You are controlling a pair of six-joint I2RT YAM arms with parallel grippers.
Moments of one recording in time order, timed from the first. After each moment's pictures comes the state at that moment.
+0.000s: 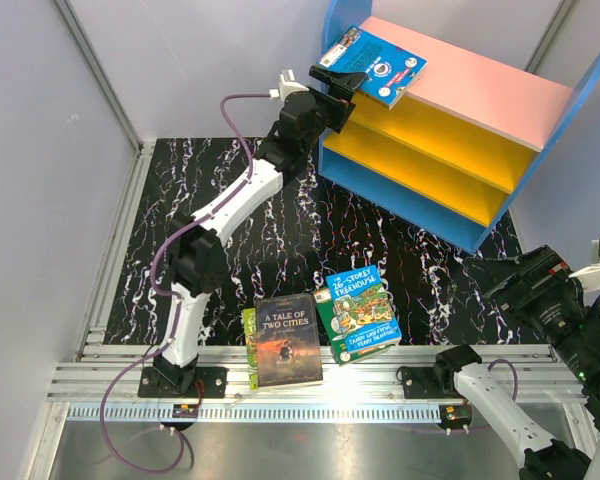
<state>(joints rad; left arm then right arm) -0.61 2.16 2.12 0.13 -0.12 -1.38 0.31 0.63 1.70 -1.36 0.09 0.85</state>
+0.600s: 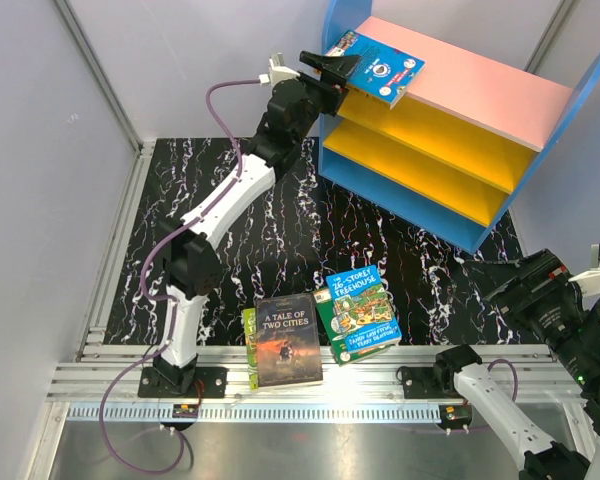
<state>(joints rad) -0.60 2.12 2.19 0.12 -0.12 -1.34 0.31 0.60 1.67 -1.36 0.09 0.87</state>
